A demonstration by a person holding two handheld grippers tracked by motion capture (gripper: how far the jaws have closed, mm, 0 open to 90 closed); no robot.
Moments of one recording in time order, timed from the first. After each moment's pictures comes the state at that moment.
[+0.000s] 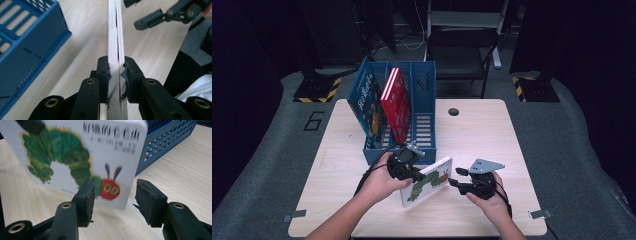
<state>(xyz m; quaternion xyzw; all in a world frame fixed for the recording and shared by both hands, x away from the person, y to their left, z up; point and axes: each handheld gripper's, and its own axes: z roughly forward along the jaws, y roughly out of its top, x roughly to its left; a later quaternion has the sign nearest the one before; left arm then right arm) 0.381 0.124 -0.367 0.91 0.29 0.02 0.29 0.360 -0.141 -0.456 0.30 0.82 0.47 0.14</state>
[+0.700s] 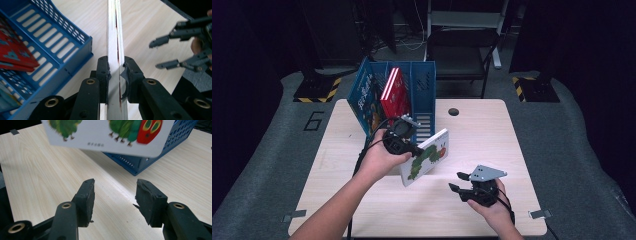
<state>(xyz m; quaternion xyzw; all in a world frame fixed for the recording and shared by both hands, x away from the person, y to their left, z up) 0.412 0.128 -0.311 0.88 0.35 0.05 0.32 0.337 -0.140 -0.449 0.30 0.82 0.46 0.16</state>
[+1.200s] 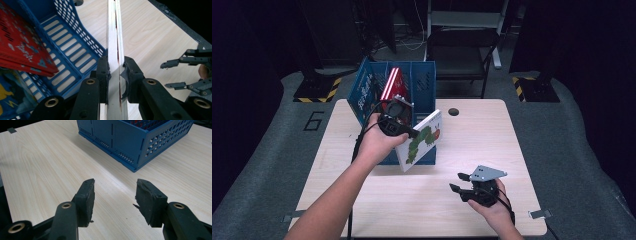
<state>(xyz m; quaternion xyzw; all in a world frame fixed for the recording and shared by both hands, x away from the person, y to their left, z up) 0.439 0.141 -0.287 0.86 0.39 0.08 0.33 0.339 -0.142 -0.454 0.30 0.82 0.46 0.15</state>
